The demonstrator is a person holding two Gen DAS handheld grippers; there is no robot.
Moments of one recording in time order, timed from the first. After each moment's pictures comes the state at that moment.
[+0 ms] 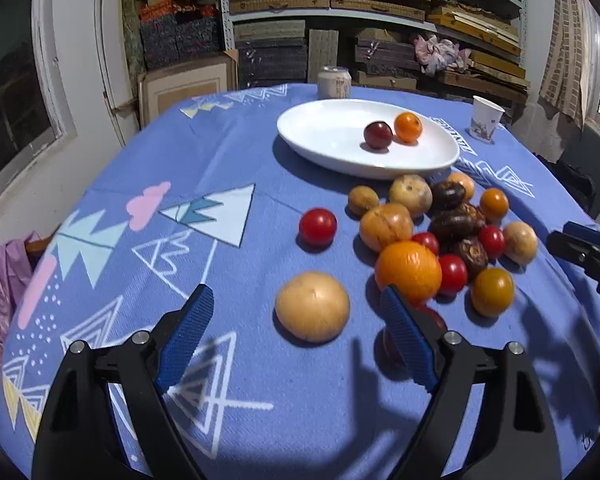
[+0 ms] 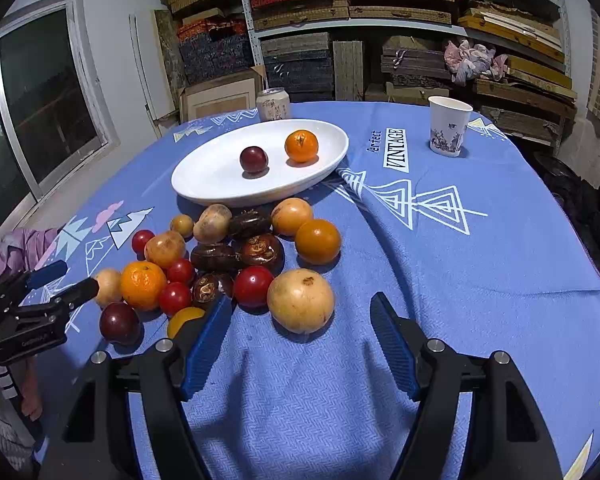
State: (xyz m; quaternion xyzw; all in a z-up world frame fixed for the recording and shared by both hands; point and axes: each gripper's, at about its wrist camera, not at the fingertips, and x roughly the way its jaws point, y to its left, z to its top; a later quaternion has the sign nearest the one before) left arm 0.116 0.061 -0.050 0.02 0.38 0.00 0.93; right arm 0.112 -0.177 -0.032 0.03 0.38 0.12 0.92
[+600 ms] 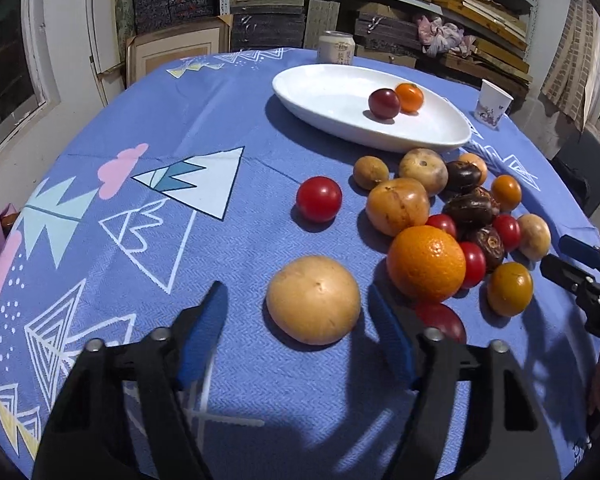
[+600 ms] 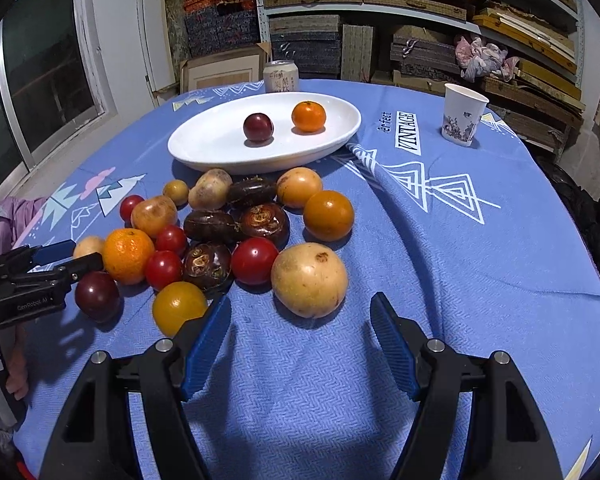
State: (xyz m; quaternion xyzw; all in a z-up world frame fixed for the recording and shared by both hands) left arm 0.146 0.067 -0.073 -0.01 0.43 -0.02 0.90; right arm 0.118 -0.157 -0.052 -0.02 0.40 0.12 0.91
